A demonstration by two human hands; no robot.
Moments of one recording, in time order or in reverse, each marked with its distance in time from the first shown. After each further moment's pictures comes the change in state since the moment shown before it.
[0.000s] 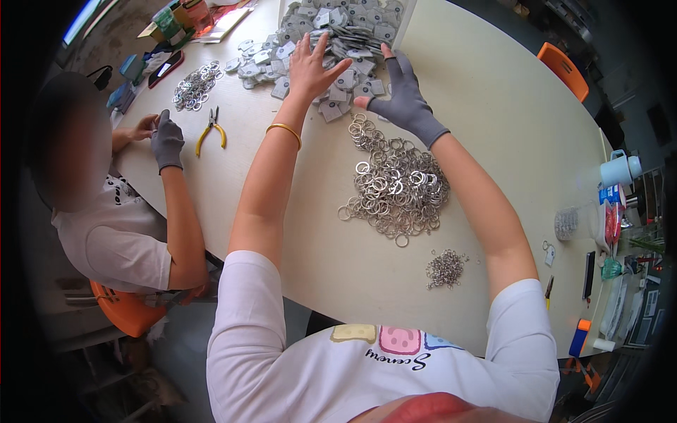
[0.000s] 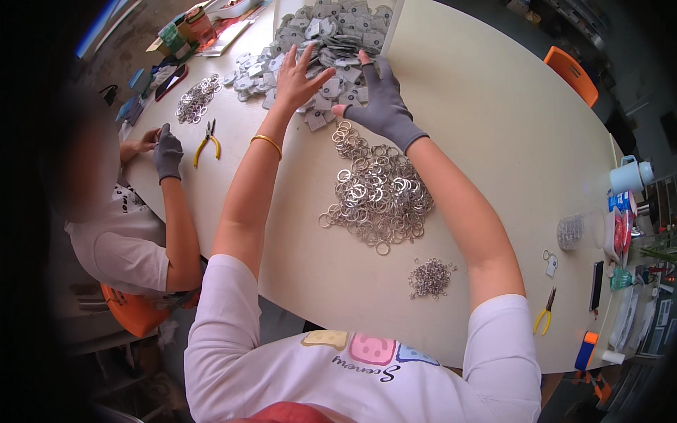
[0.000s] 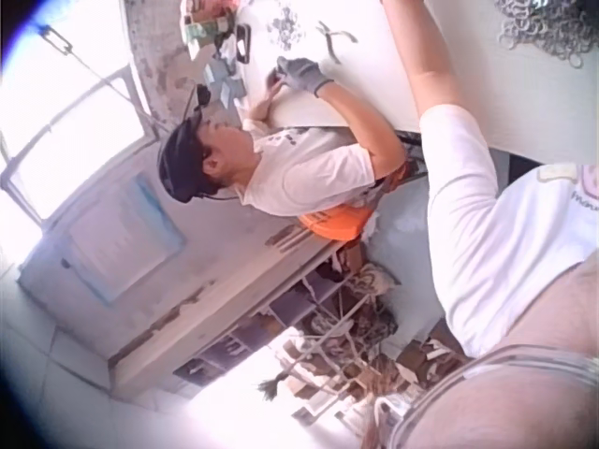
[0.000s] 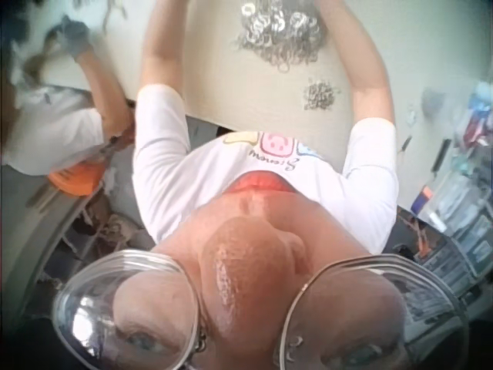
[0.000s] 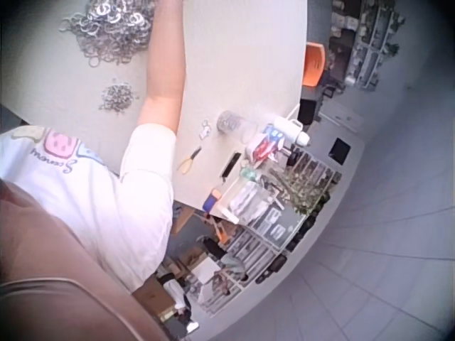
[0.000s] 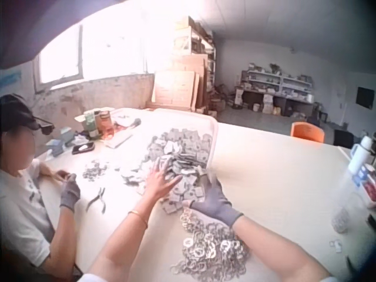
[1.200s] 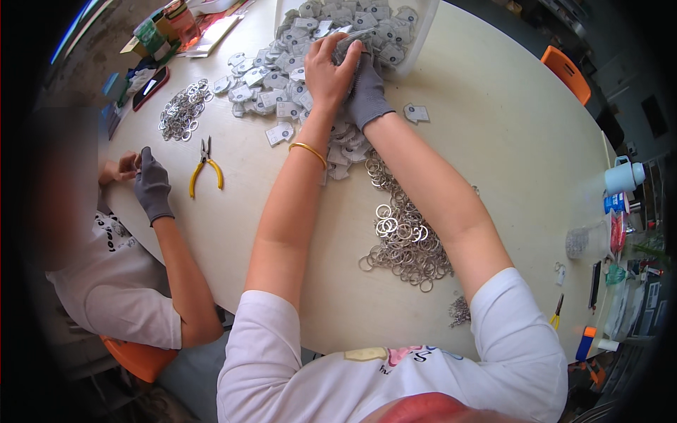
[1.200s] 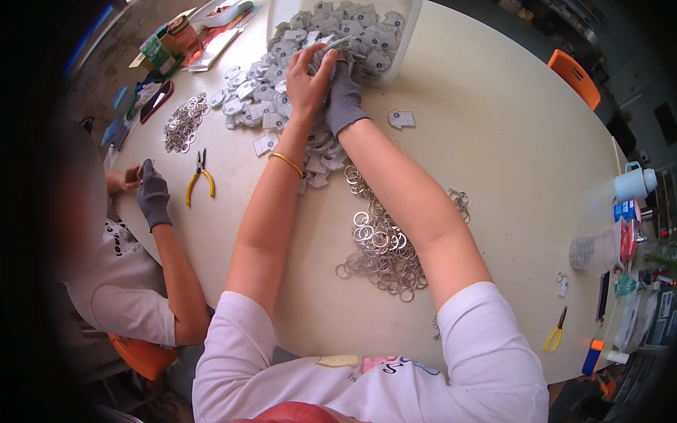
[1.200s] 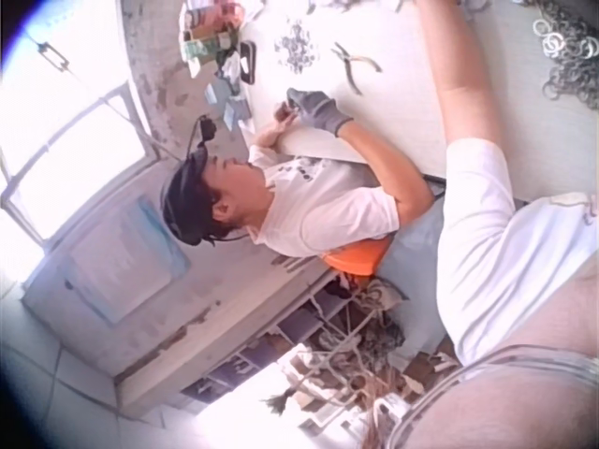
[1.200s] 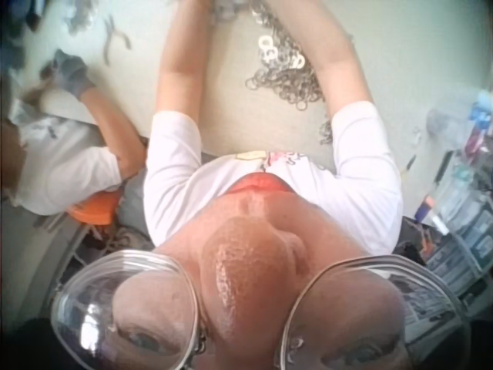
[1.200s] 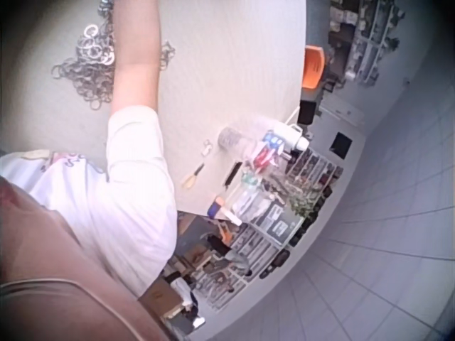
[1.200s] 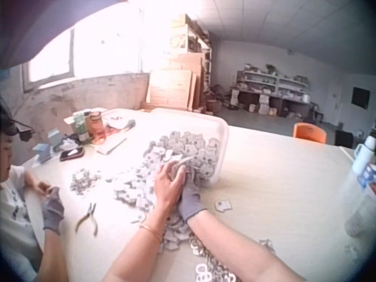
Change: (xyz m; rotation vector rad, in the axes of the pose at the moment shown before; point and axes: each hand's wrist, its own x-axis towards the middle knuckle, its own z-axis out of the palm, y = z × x) left_hand 0.042 0.024 0.027 -0.549 0.354 -0.133; right_hand 0.121 0.046 0.159 1.727 0.475 0.595
